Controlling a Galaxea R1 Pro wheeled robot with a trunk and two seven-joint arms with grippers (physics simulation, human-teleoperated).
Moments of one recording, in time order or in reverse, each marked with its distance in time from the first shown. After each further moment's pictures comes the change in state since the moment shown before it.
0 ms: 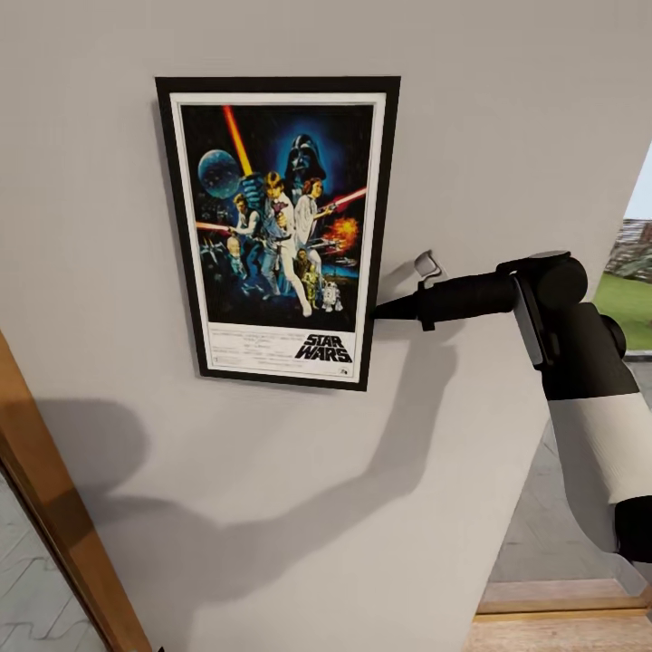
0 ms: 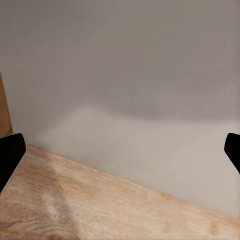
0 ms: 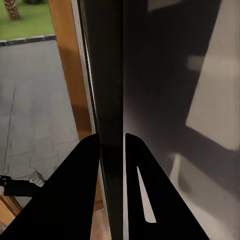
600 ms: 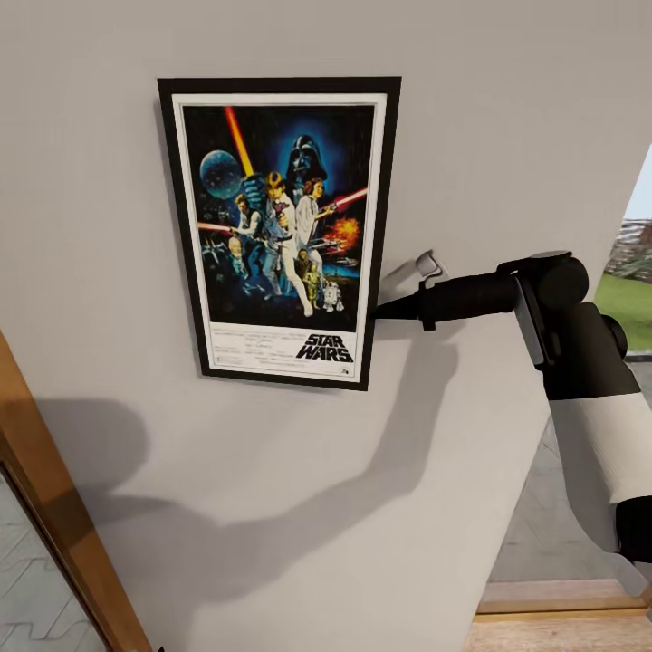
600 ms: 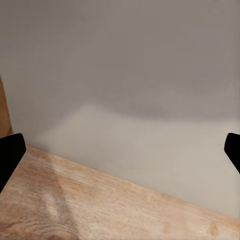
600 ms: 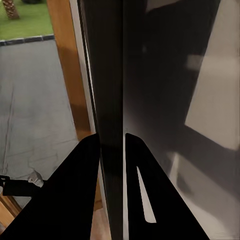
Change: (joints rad) left arm 0.000 -0.001 0.000 -0.001 0.001 -0.002 0.000; right arm 0.000 -0.003 0.000 0.001 0.000 -0.001 -0.002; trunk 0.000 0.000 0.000
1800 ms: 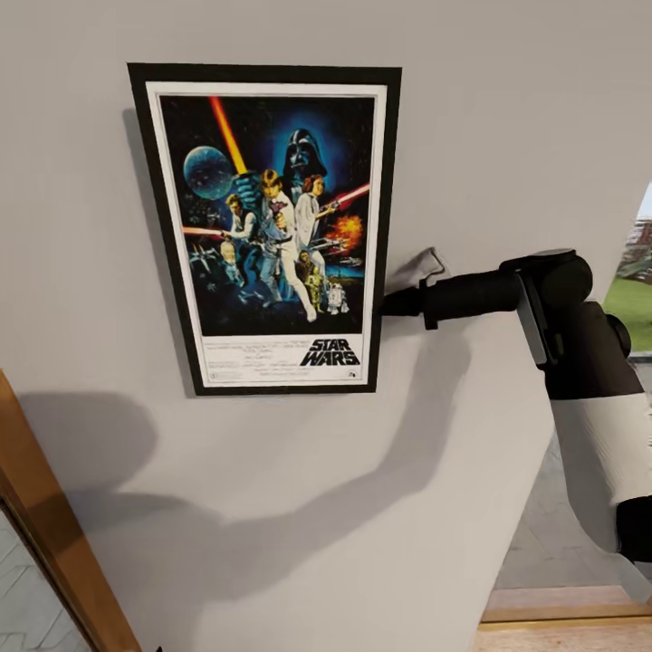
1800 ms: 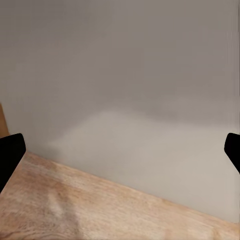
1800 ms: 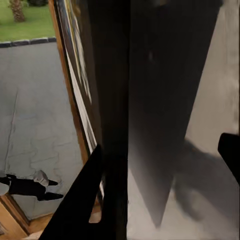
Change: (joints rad) left arm 0.000 0.007 -0.004 -0.001 0.000 0.000 0.000; right arm -0.001 -0.002 -0.003 -0.016 -0.012 0.006 0.020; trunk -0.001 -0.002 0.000
